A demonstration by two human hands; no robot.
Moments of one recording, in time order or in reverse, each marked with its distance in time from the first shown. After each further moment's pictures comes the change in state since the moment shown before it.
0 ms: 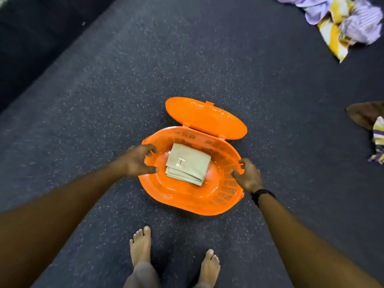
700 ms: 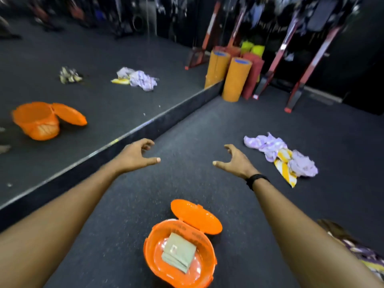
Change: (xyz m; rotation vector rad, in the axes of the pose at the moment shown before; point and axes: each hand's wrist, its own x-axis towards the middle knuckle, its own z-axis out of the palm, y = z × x) left_hand -0.372 0.242 -0.314 -0.233 0.739 0.128; right_hand -0.282 -0.272 -0.414 -0.066 0.181 -0.698
